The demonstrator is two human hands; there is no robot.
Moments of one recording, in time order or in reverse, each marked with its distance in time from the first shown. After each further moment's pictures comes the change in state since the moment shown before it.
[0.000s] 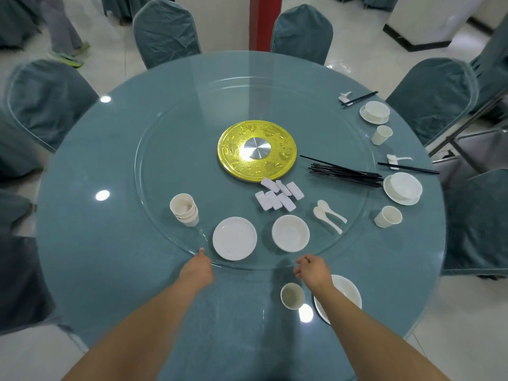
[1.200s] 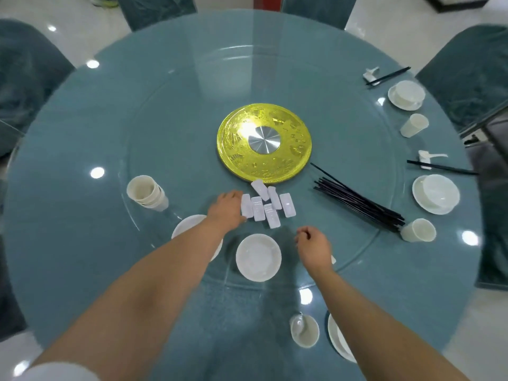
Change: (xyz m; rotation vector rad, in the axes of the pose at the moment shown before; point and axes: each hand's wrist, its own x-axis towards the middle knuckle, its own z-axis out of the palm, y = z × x) left_hand 0.153 0.096 -0.108 -0.017 0.176 0.316; right_hand 0.100 -0.080 0.034 -0.055 0.135 -0.166
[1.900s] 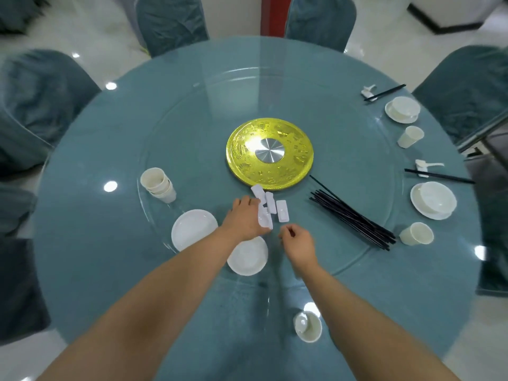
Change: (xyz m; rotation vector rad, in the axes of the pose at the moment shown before) left_hand -0.054 0.037 -0.014 -0.043 0.078 0.086; right_hand -0.035 -0.035 0.018 0.131 -0.092 -0.106
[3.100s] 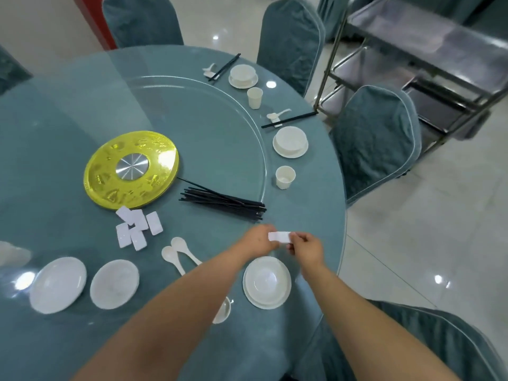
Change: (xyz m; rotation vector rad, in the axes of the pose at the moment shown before) left_hand -0.048 0.287 0.163 -0.039 -0.492 0.358; right_hand -0.073 0.189 -0.226 0.540 0.491 0.465
